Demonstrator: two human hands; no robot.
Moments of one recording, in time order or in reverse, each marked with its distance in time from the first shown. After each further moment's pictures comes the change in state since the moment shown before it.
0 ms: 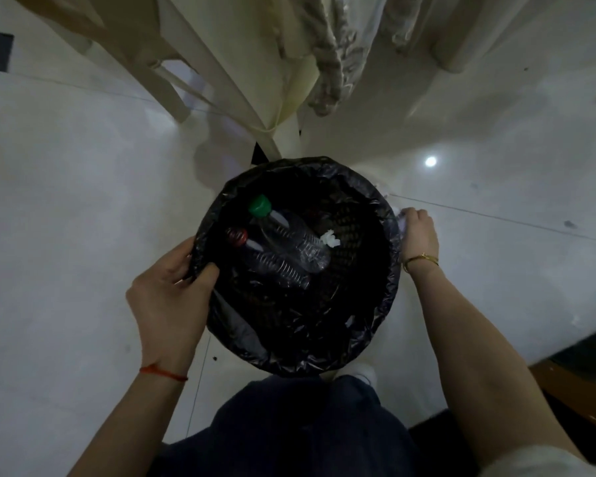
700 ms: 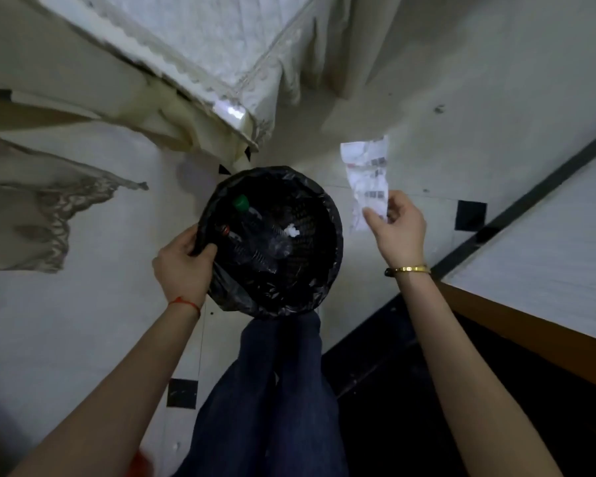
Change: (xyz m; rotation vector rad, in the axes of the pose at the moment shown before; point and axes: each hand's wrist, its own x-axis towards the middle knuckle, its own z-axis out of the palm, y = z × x) left_hand -0.085 0.137 -0.066 0.153 -0.183 -0.009; right_hand -0.229 -0.075 -0.298 0.748 0.268 0.114
